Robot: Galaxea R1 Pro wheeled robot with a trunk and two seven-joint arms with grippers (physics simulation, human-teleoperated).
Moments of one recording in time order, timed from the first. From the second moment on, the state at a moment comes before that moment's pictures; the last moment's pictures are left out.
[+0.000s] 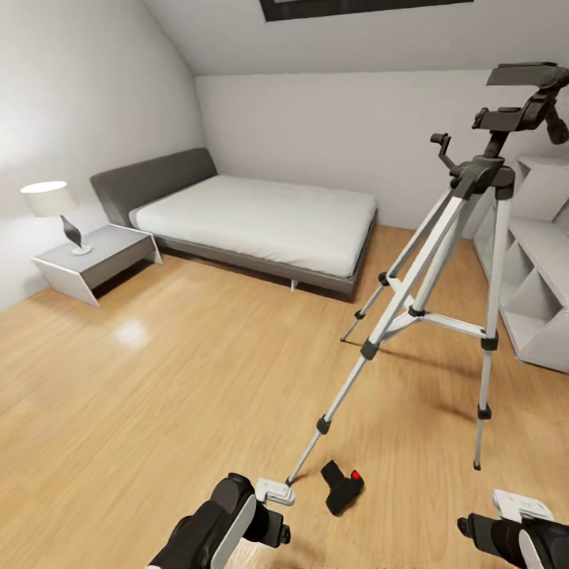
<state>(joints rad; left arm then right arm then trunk) -0.43 -0.16 -0.42 -0.82 0.28 0.93 0.09 -0.03 -0.15 -0.33 -1.53 -0.07 1.04 0.02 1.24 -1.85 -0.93</state>
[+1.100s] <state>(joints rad) -0.51 -0.17 -0.38 -0.83 0.28 0.91 0.12 -0.27 -0.03 -0.31 -1.60 -0.07 1.04 0.02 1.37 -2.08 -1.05</state>
